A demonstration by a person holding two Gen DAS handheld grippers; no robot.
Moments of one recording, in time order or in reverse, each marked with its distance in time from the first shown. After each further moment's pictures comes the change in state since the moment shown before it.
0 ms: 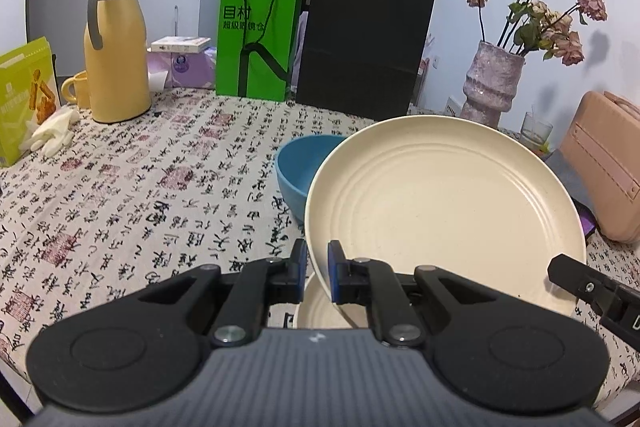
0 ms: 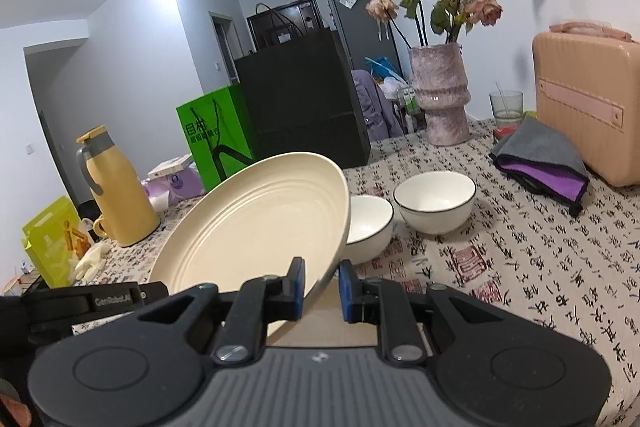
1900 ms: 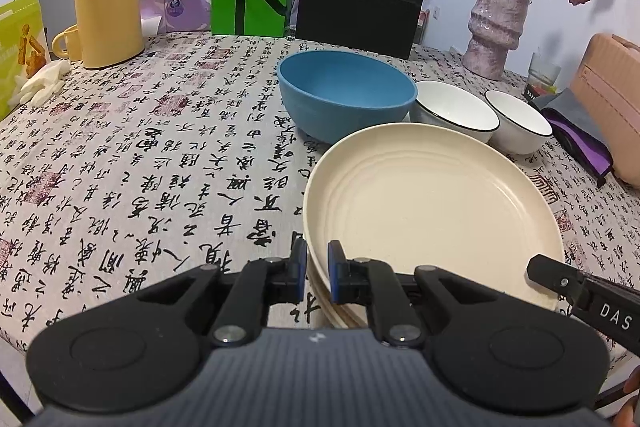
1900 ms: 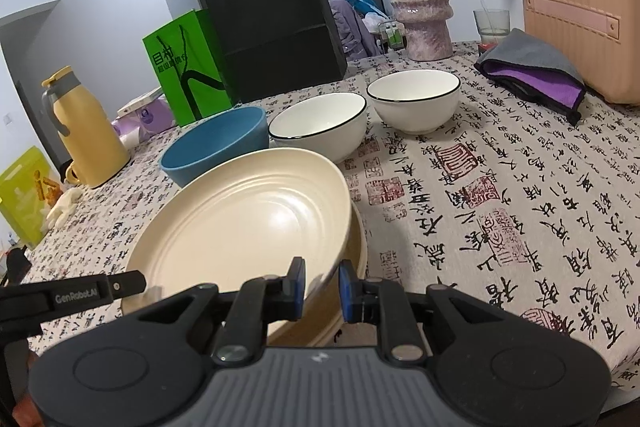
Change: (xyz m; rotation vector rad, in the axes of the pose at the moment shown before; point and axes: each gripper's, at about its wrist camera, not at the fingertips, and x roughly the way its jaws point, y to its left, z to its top) left arm 0.028 0.008 -0.048 0.026 0.130 0.004; right arm 0.039 -0.022 -0.057 0.022 0.176 -0.045
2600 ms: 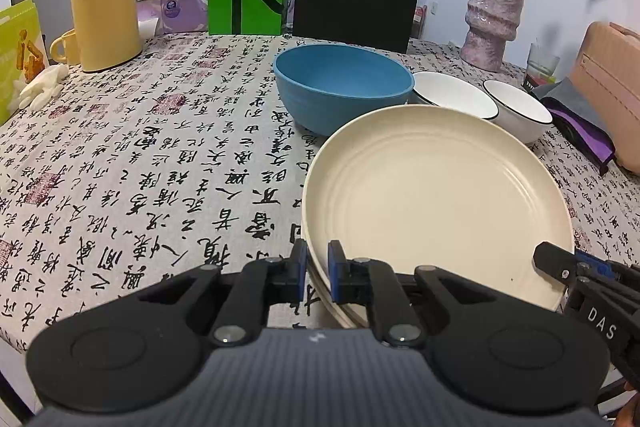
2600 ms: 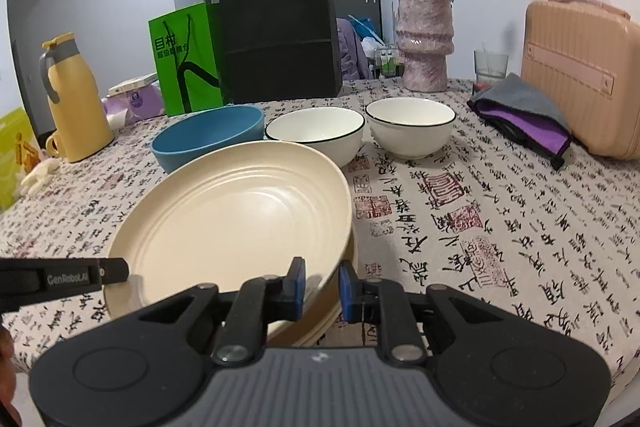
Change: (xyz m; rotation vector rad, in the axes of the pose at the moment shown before) left arm 0.002 -0.005 -0.006 0.027 0.000 0.010; right arm -0.004 0.023 -0.011 -0.161 -0.060 -0.118
